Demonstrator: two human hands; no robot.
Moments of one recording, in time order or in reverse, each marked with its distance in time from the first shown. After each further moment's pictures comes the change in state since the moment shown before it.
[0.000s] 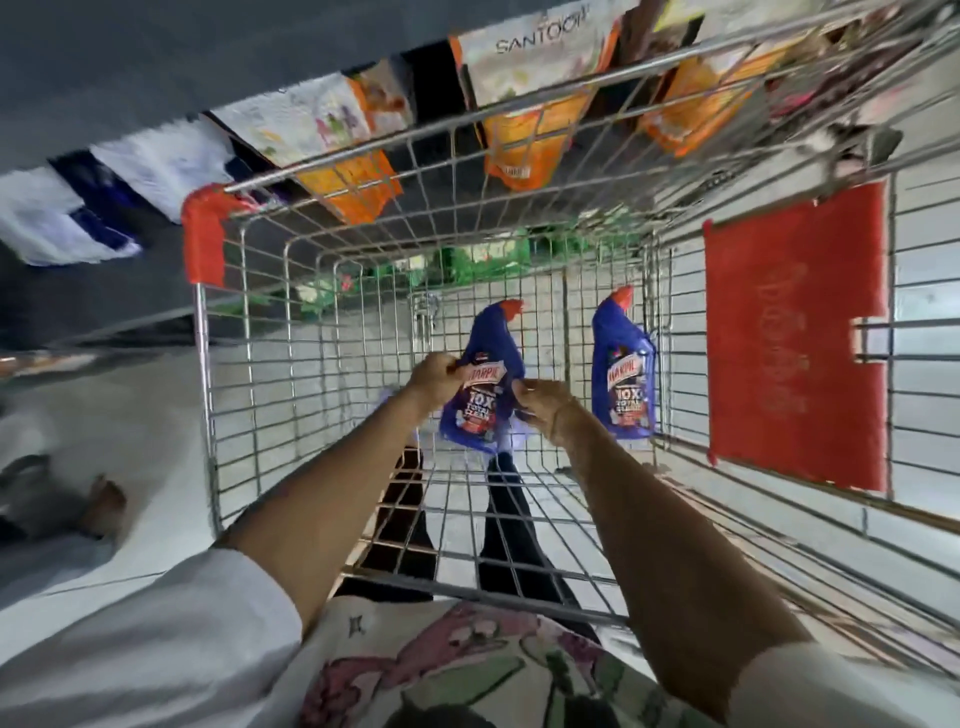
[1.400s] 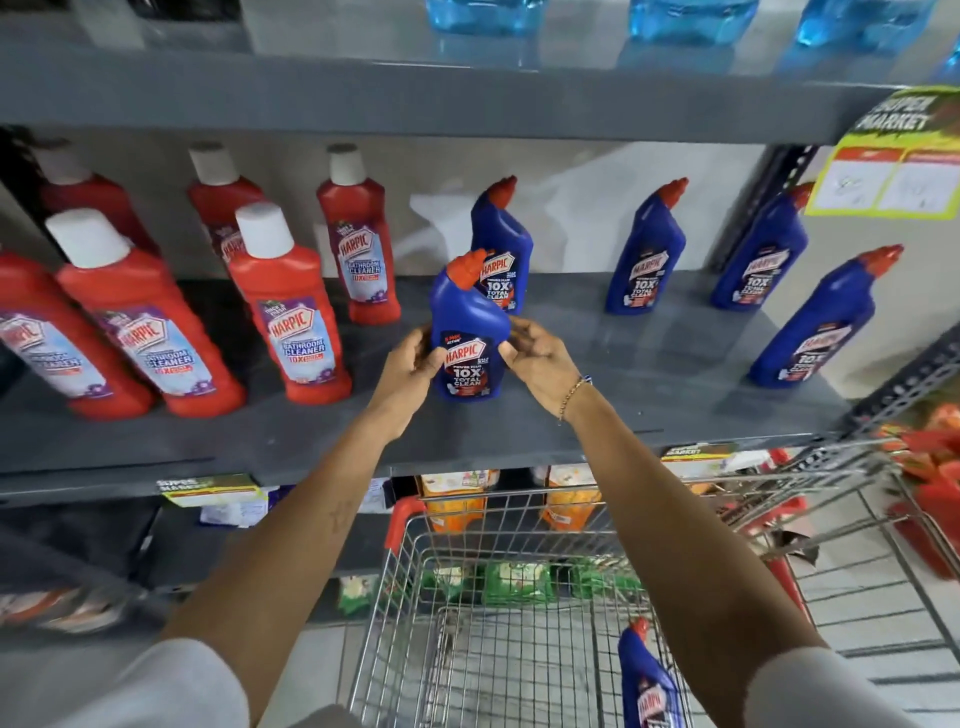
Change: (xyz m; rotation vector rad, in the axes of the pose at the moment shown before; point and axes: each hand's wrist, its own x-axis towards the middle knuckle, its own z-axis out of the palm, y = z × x) left_hand -0.192 0.187 -0.305 -0.498 0.499 0.955; right_hand -0.291 -0.350 0.133 -0.197 -0.226 -1.254
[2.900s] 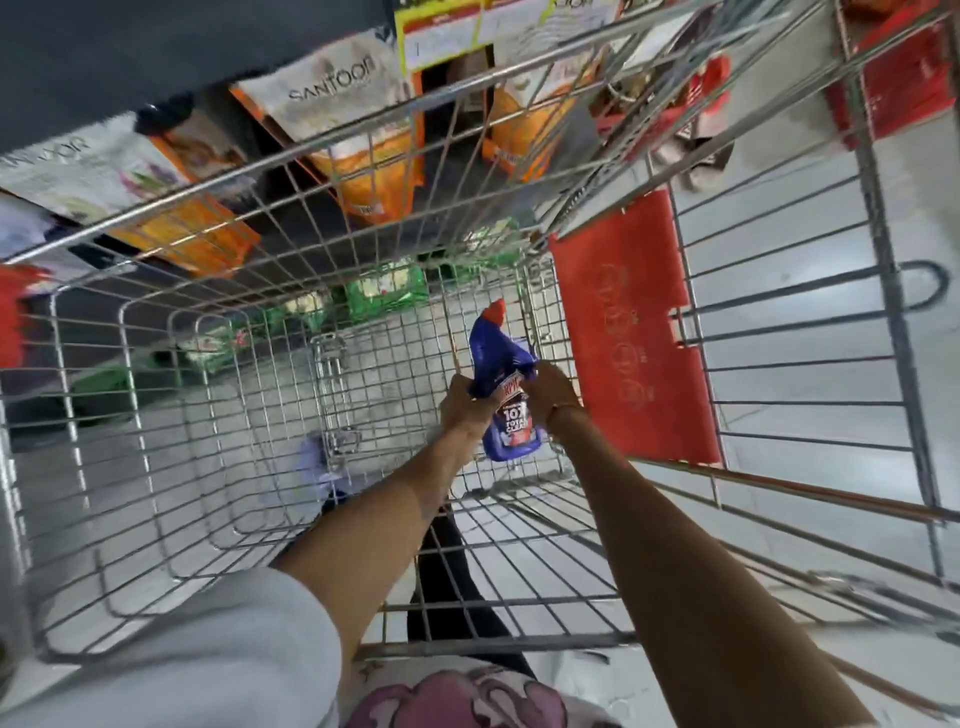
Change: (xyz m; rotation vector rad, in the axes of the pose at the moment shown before) left_hand -0.250 -0.313 0.344 0.396 -0.293 -0.974; right_hand -0.309 0.390 -0.197 -0.595 0.182 0.948
